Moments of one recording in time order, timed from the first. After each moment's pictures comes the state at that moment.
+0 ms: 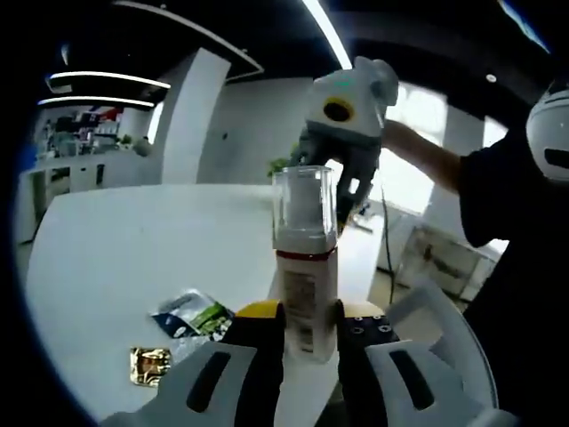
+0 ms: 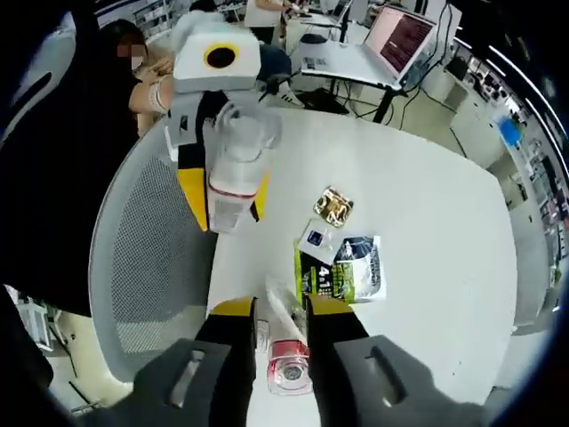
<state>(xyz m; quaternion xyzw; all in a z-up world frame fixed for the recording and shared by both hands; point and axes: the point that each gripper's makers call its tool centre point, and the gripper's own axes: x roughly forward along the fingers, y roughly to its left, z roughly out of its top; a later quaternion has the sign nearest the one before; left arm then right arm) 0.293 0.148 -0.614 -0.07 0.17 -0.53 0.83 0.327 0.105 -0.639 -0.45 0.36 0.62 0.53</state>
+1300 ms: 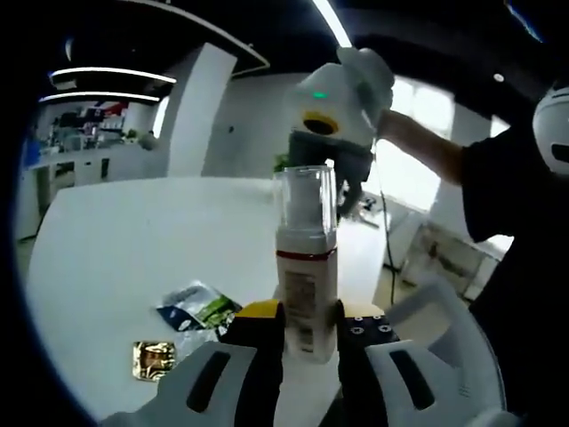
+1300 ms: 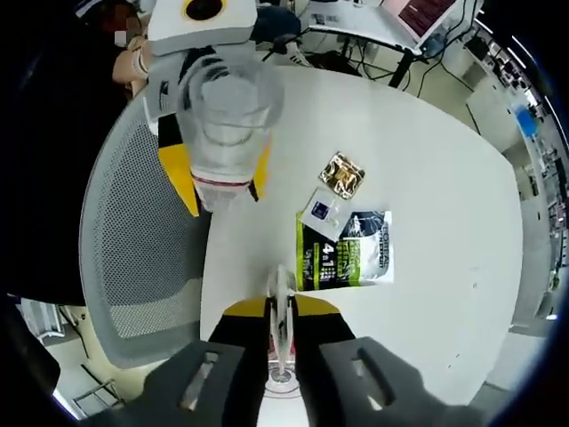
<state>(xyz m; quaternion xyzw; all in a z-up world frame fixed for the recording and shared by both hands) 0.304 0.149 -0.633 -0.04 0.20 -0.51 0.84 0.336 0.099 -0.653 -0.49 0.40 0.59 0.50</state>
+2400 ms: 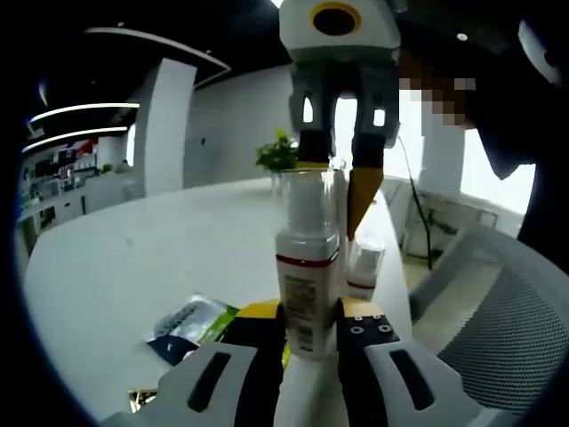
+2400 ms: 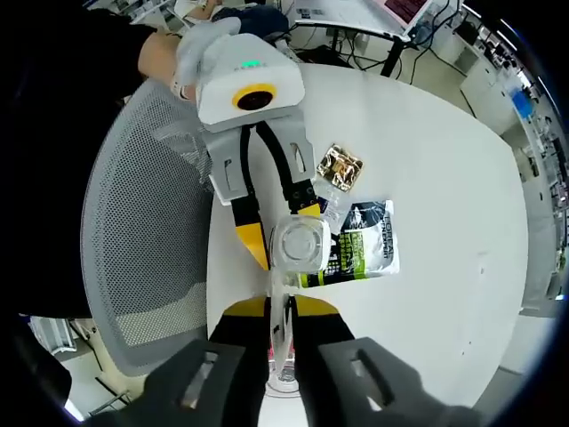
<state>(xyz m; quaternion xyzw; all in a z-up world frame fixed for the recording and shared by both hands) 0.342 0.102 -0.687 0.02 0.14 -0.57 0.81 0.336 0.093 -0.655 -0.46 0.43 0.58 0.52</state>
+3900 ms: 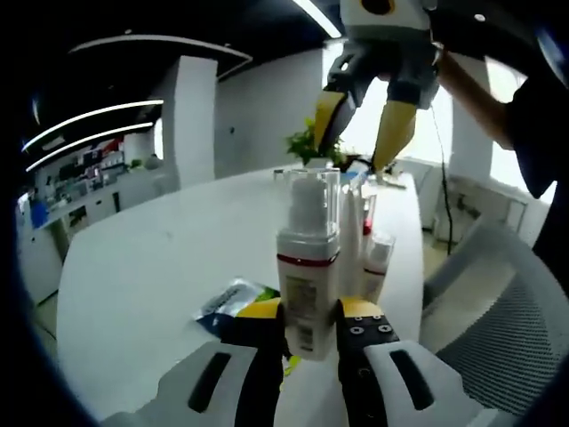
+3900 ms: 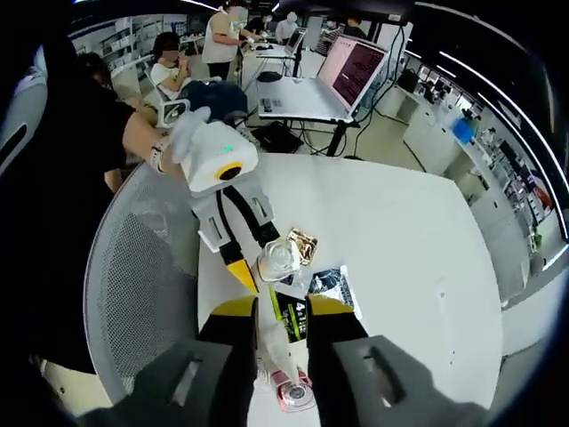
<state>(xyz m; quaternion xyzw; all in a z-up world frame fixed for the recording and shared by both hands) 0.335 0.155 -0.664 0.07 0.17 -0.49 0.85 0.326 0.137 -0.579 -0.36 0.28 0.57 0.68</state>
